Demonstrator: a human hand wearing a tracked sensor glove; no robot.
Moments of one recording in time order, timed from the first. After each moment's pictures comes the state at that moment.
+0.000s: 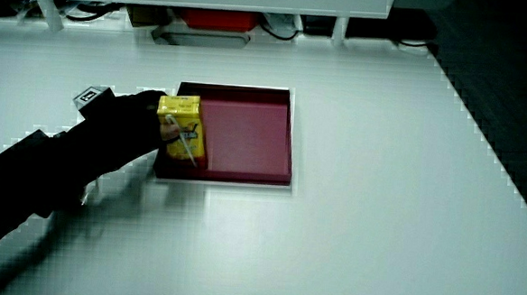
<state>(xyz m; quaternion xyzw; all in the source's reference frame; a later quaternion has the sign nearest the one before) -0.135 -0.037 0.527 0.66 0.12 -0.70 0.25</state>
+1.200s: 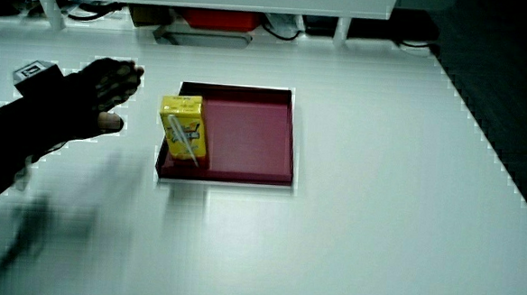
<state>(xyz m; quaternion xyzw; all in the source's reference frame) -0.179 -0.035 0.470 0.66 0.13 -0.67 0.31</state>
